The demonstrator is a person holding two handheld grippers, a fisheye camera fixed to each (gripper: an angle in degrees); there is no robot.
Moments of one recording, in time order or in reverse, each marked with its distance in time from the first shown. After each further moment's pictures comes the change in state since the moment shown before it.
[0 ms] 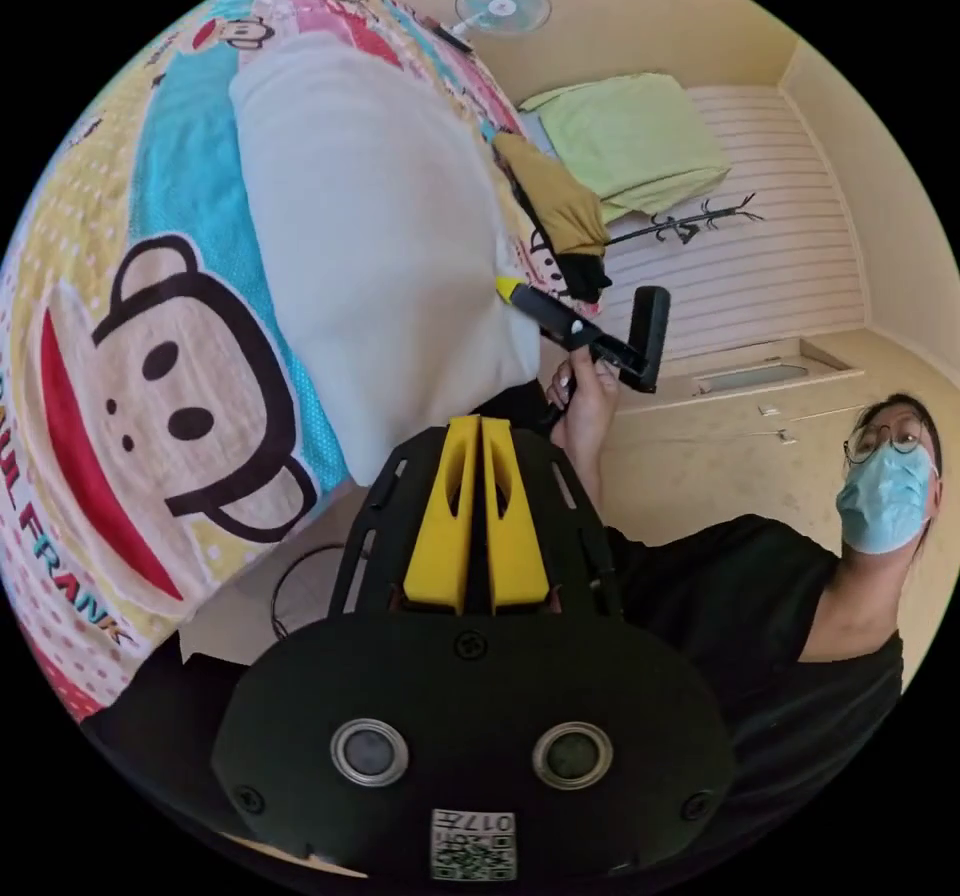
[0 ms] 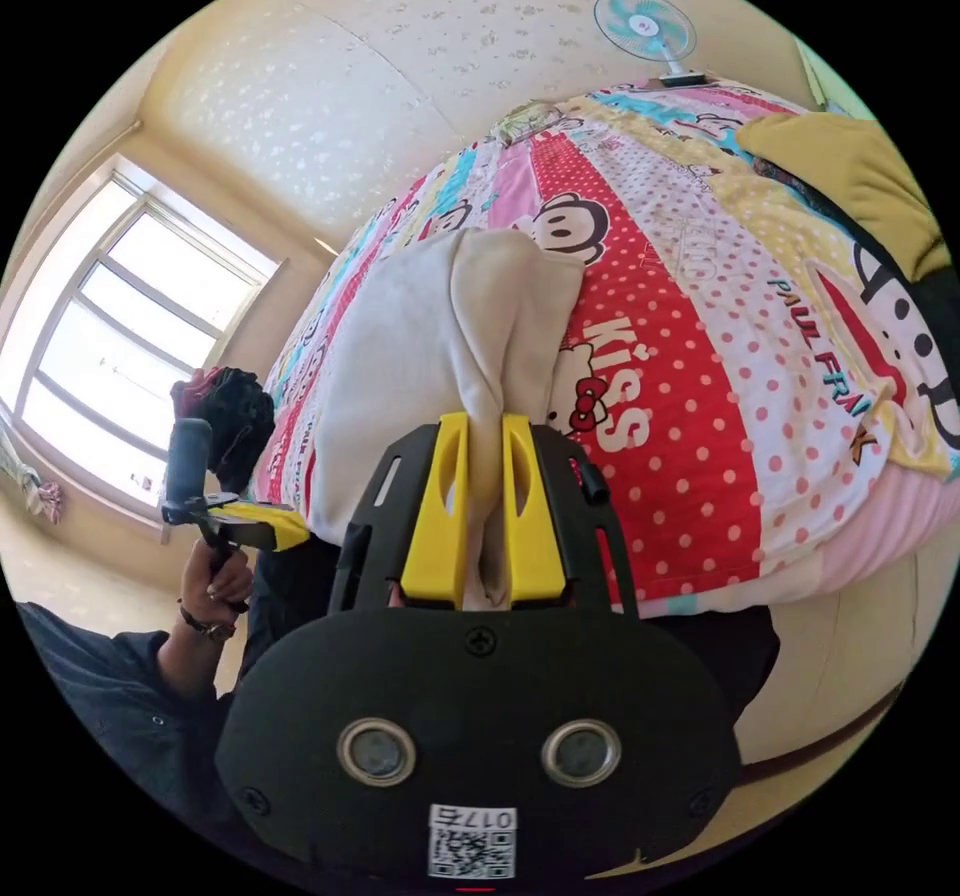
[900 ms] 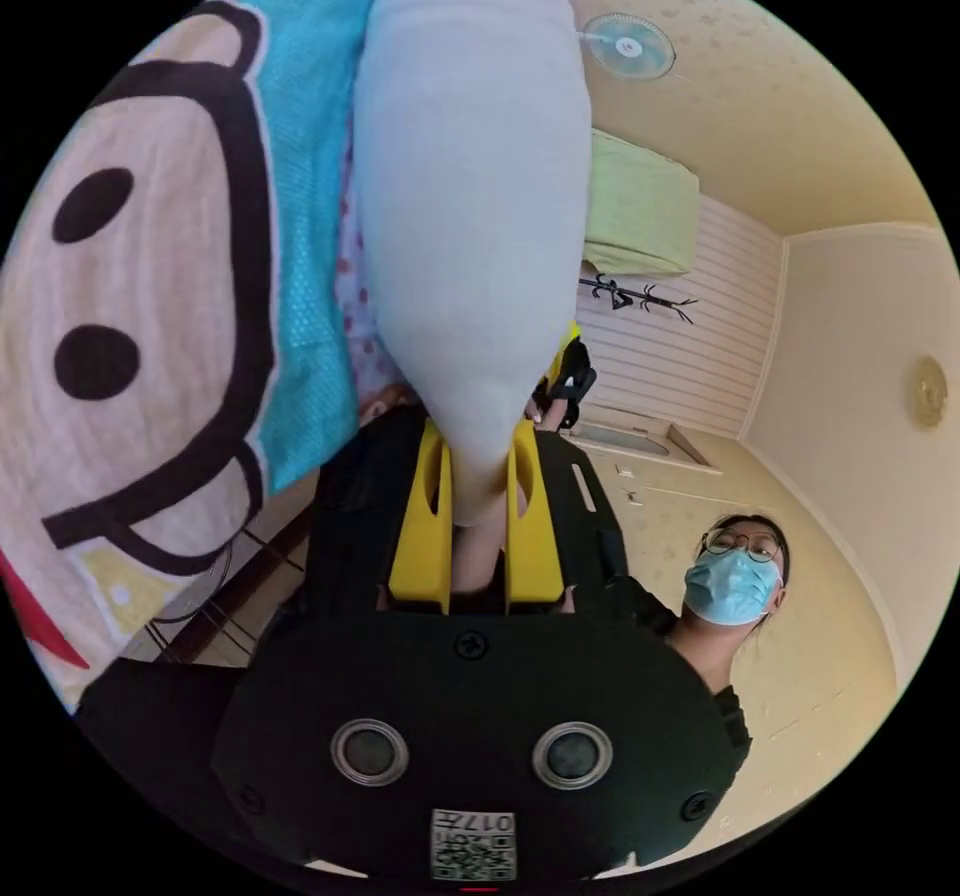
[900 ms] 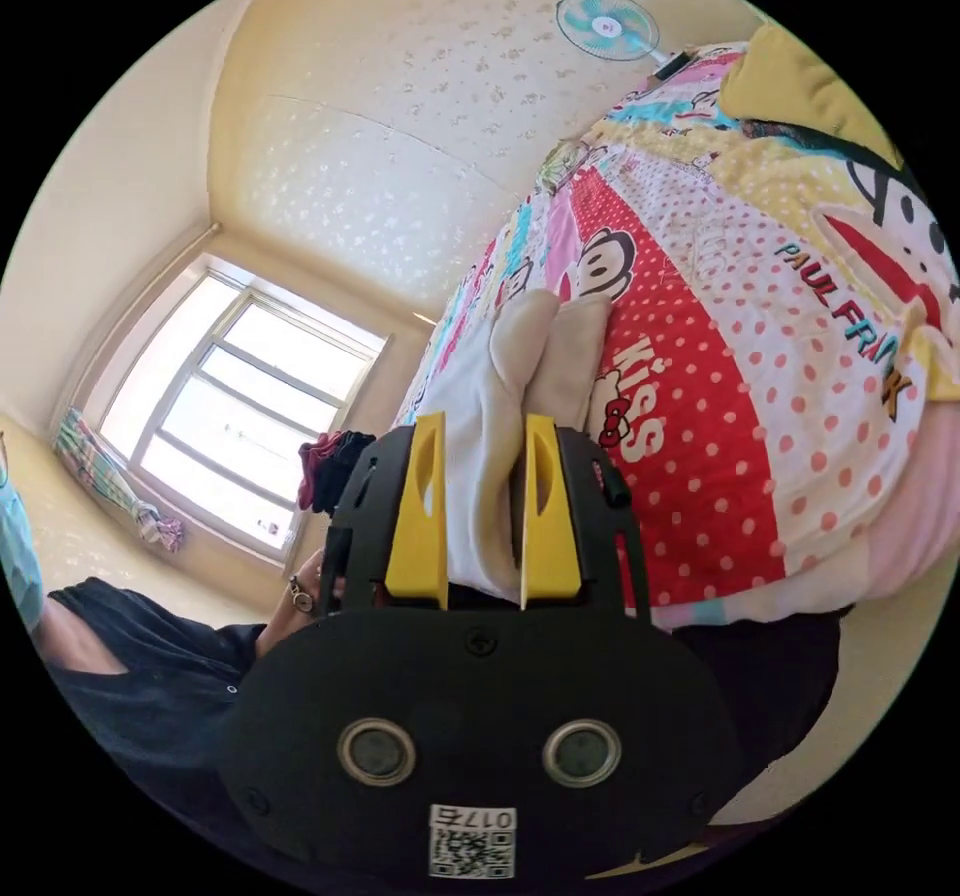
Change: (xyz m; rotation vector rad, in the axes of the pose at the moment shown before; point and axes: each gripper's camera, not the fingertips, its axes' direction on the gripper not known) left arm -0.142 -0.001 0.009 -0.189 0.480 -0.343; right arm 0.133 0.017 -0.071 0.184 -0.387 0.108
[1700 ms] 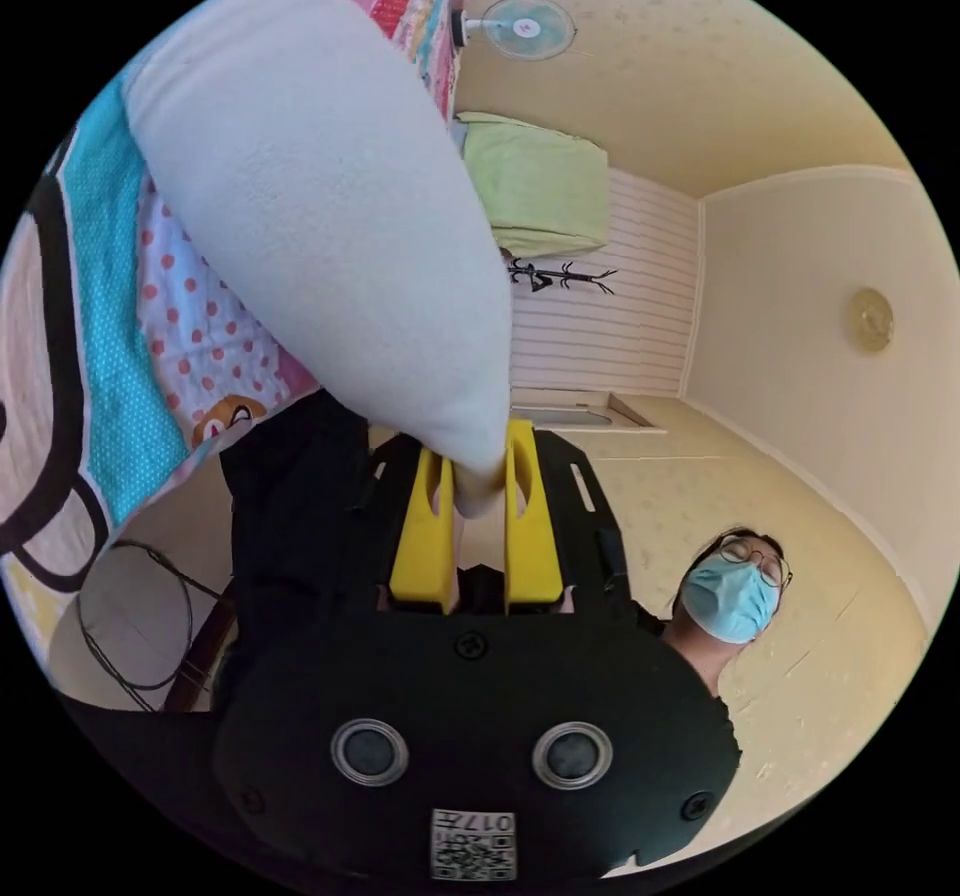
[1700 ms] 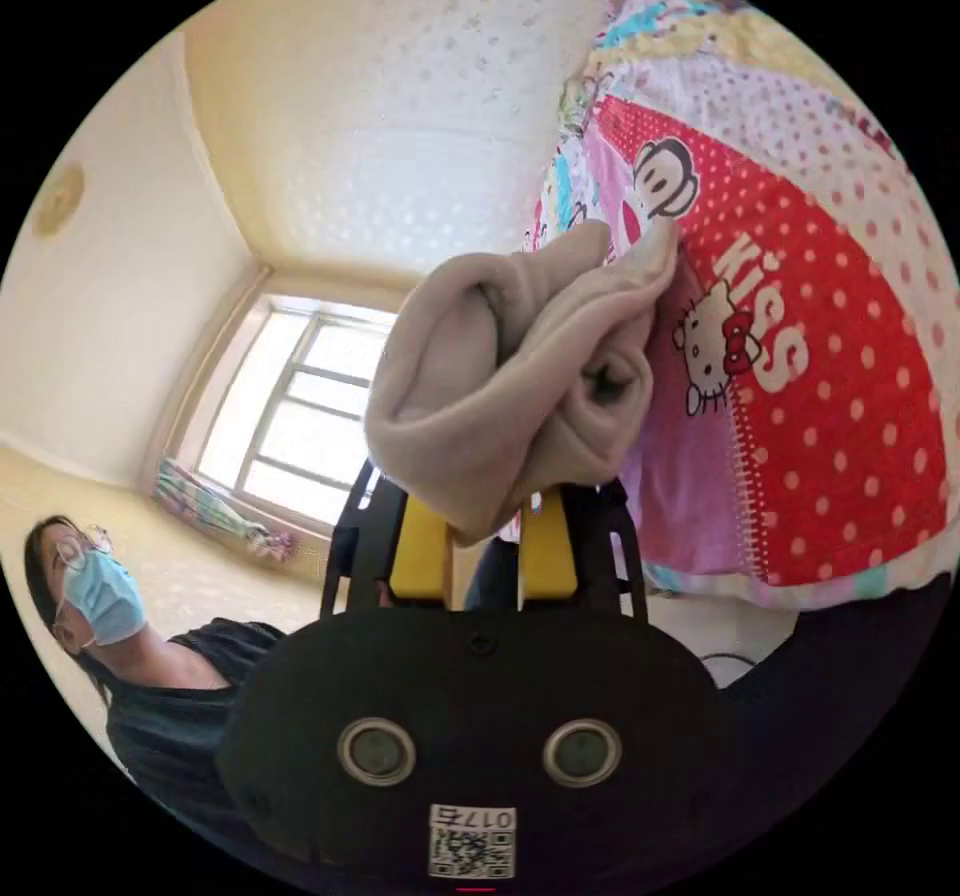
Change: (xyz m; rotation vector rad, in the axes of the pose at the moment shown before) left arm -0.018 0.082 -0.056 0.030 0.148 0.208; right arm -0.013 -0.039 -0.017 -0.138 -0.201 0.070
